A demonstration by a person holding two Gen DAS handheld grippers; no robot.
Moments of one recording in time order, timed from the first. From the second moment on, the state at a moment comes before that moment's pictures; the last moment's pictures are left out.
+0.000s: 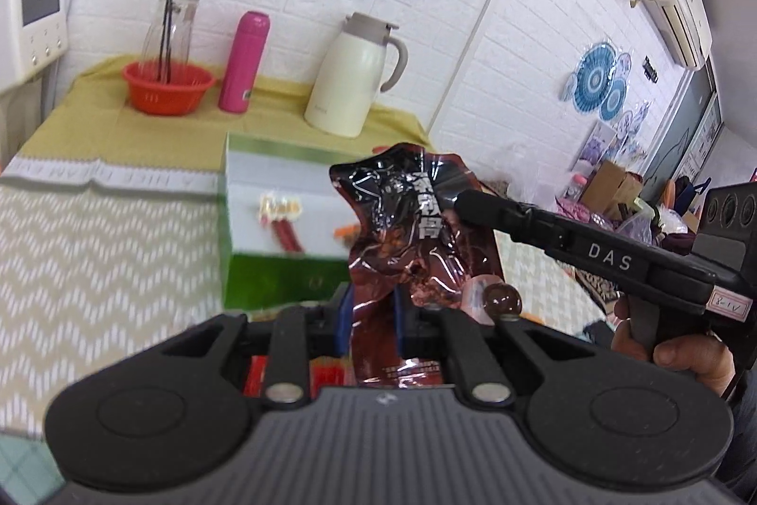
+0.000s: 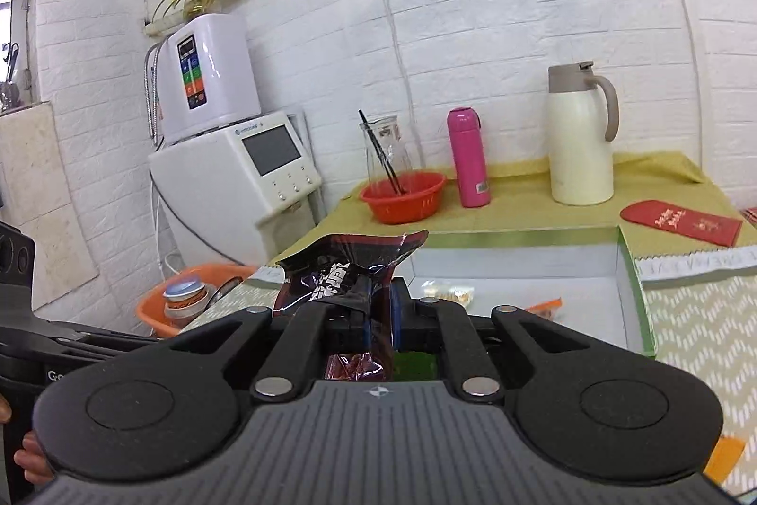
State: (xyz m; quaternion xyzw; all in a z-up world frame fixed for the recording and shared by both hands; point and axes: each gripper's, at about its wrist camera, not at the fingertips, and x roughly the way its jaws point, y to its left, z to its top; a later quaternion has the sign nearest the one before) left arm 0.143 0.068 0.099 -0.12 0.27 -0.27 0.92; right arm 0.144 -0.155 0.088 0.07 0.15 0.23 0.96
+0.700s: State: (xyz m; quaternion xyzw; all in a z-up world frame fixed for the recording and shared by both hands) left arm 0.300 0.040 0.064 -0.14 0.32 -0.27 0.90; right arm 0.285 -0.194 0.059 0.12 0.21 0.20 0.95
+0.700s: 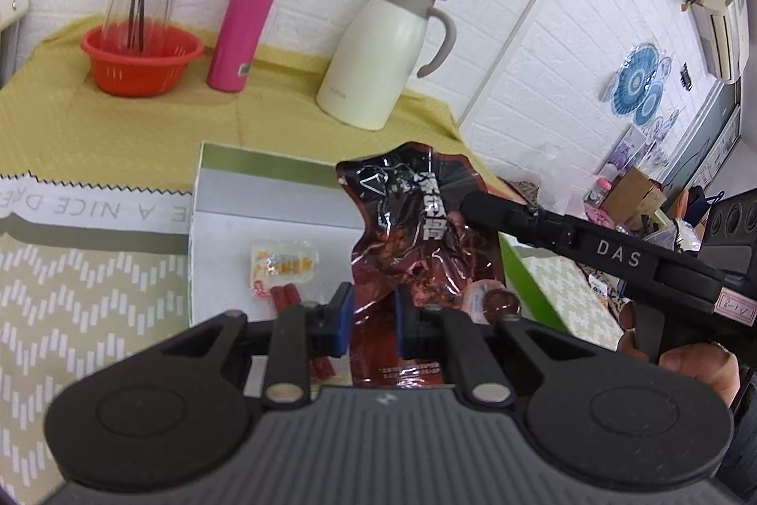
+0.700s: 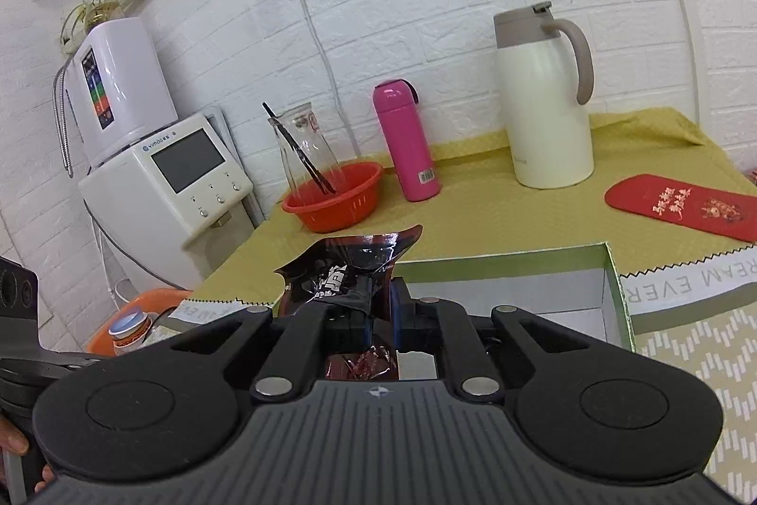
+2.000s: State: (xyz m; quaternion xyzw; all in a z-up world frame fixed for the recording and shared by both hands) left arm 0.221 0.042 0.108 -0.11 0.21 -0.16 0.96; right arm 0.235 -0.204 0.081 0.14 0.16 0.20 0.96
